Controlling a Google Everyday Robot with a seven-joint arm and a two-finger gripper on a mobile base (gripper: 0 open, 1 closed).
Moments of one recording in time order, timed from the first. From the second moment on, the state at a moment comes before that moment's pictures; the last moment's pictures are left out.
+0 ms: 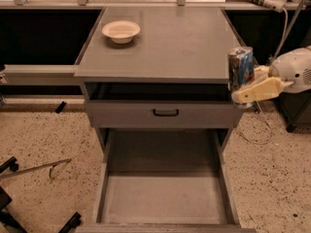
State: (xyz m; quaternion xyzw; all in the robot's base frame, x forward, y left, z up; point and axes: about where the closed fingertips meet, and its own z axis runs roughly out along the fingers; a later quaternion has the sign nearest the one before) arm 0.520 -0.207 0.899 -0.50 0.70 0.39 0.32
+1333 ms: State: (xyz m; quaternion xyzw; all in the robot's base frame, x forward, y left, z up) arm 0.489 -0.197 0.832 -0.48 0.73 0.38 0.31
